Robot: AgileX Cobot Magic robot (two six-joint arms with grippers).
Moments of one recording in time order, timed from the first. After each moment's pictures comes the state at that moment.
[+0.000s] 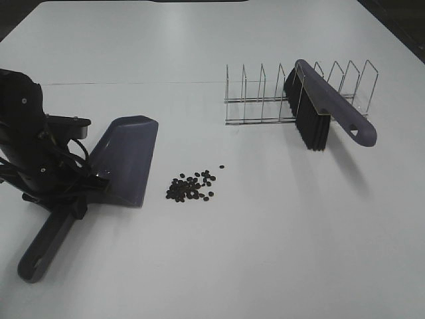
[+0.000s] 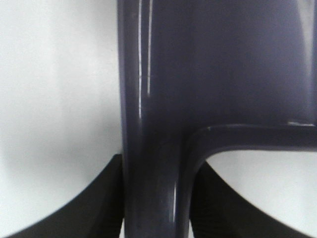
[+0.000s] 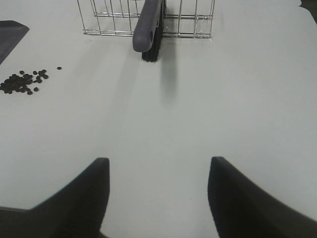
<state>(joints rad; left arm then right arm) -0.34 1.98 -1.03 -0.03 0.61 -0.14 0.02 0.00 -0.46 0.02 1.11 -0.04</state>
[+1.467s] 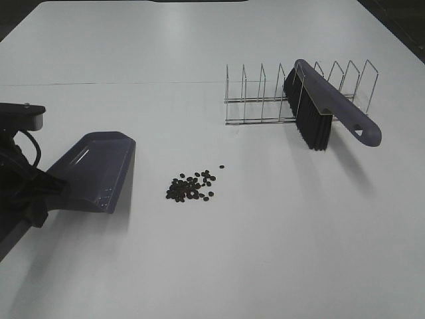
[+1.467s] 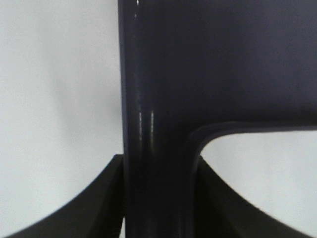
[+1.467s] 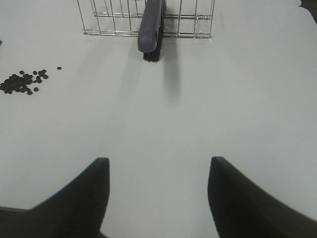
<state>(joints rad) -0.34 1.64 -0.83 -0.01 0.71 -0.18 0.02 0.00 -0.46 0.02 1.11 -0.04</state>
